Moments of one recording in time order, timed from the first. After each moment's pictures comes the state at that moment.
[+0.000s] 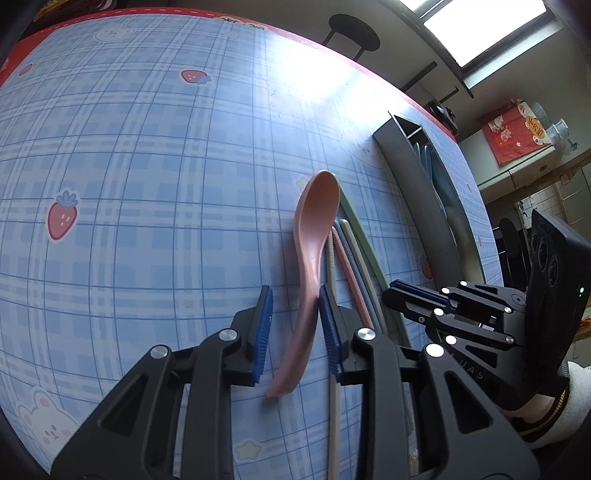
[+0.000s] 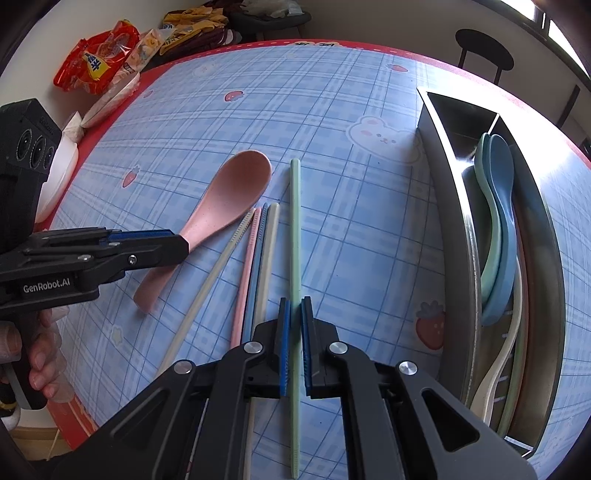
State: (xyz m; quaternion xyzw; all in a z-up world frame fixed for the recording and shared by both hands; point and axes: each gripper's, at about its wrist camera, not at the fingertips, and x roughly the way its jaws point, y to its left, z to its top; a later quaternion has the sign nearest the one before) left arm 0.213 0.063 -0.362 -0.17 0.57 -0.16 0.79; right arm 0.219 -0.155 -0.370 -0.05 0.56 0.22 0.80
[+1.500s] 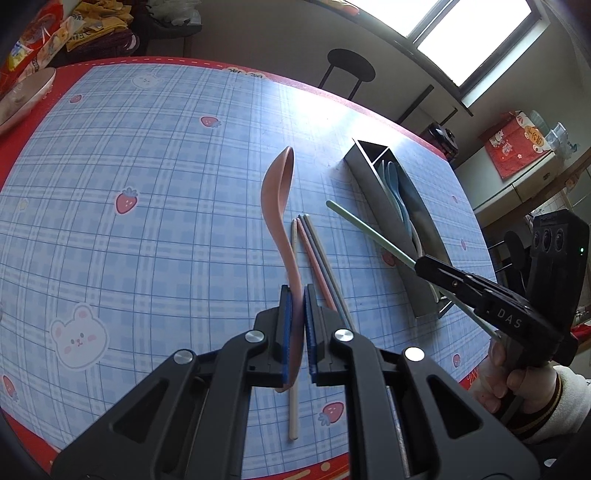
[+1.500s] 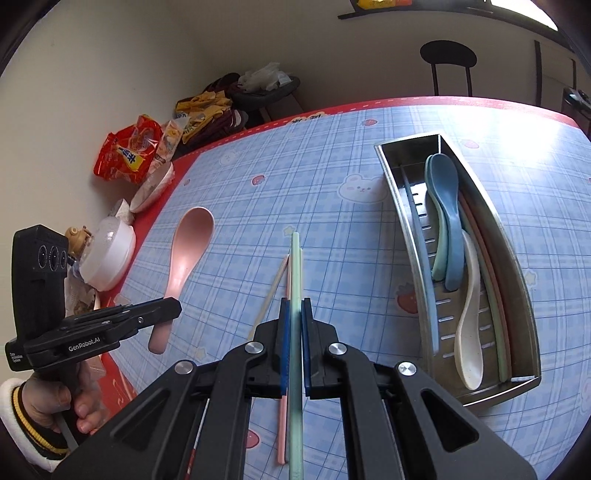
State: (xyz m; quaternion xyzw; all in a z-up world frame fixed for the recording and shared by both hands) left arm 0.144 0.057 -0.283 -0.16 0.51 -0.12 0.83; right arm 0.176 -0.228 -0.299 0.11 0.47 0.25 0.84
